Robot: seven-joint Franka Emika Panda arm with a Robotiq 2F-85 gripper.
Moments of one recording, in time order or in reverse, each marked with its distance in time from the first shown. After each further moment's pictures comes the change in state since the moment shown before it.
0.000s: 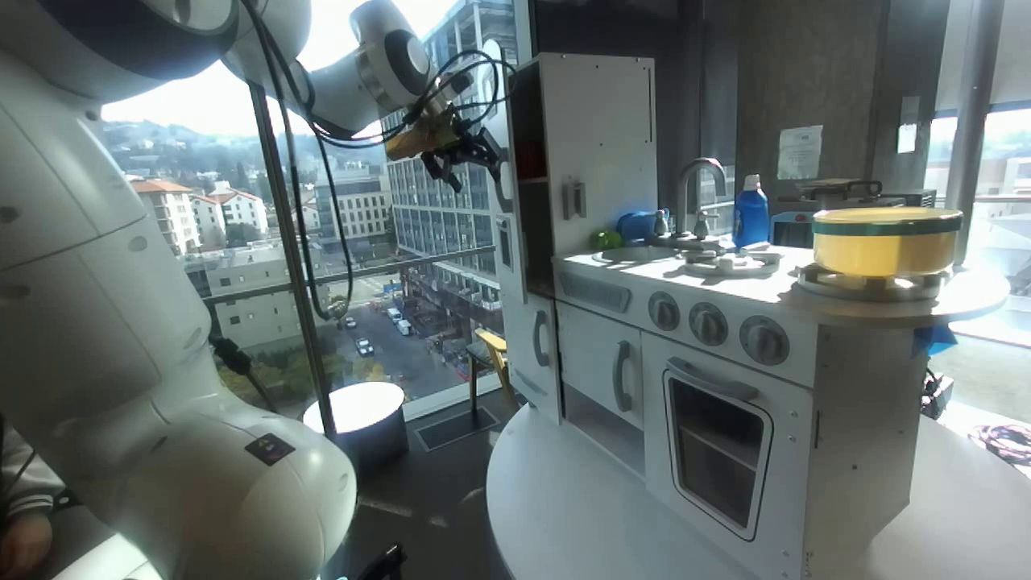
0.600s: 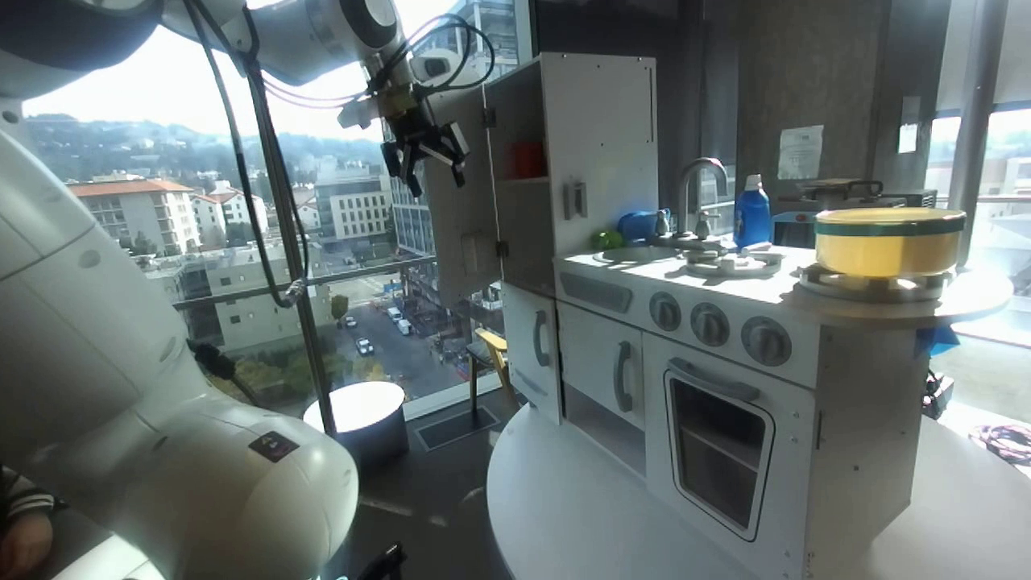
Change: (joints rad) arm 0.034 -0.129 -0.006 0.031 0.160 -0.462 -0.100
